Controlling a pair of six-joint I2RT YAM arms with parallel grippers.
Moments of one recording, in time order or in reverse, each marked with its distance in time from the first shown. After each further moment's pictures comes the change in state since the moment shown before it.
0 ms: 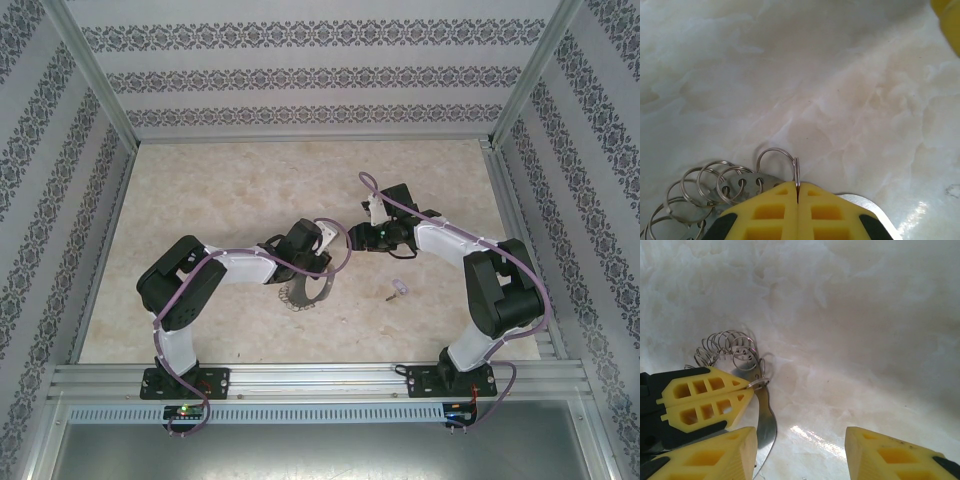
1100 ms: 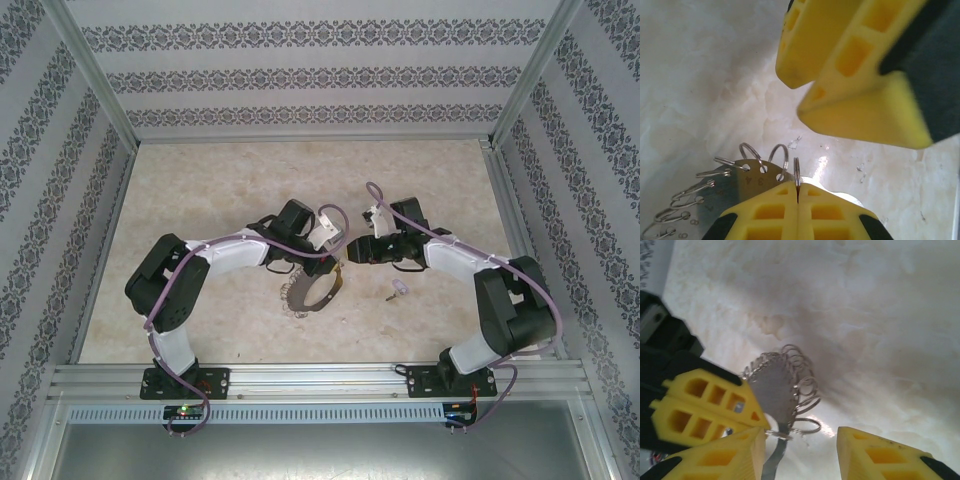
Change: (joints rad) left arm 0.093 -0.050 0.136 -0.306 0.568 0.125; right arm -0.019 -0.129 -0.188 0.161 -0.256 -0.050
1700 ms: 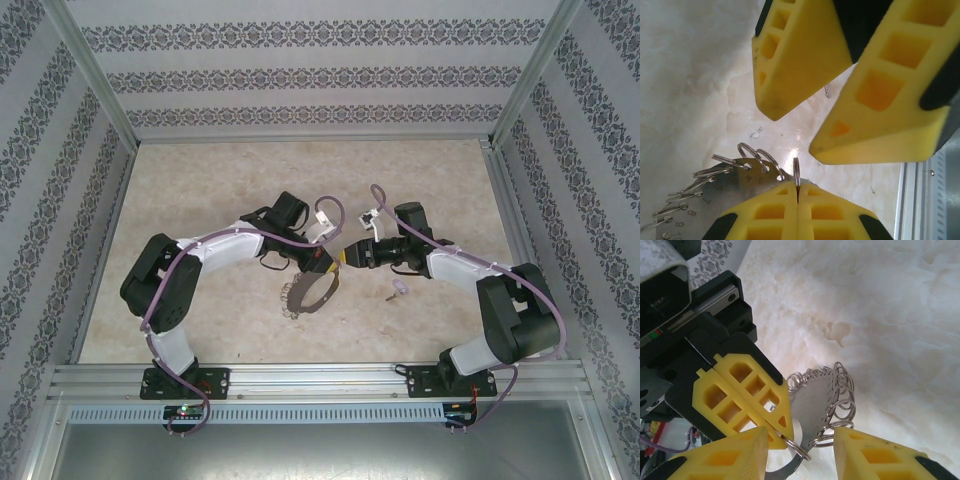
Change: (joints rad) left arm 0.045 -0.026 0.054 -0.142 0.168 0.047; right arm 0.000 -0.040 -0.105 0.232 -0.190 0.025
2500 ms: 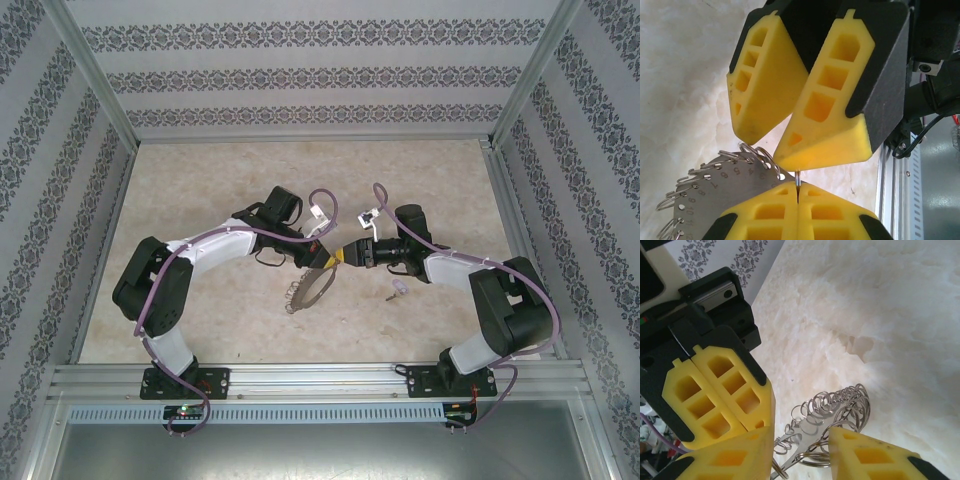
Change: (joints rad) left arm 0.029 -0.039 0.000 -0.007 0.072 -0.001; right arm 0.007 0.047 -0.056 0.238 -0.077 0.122
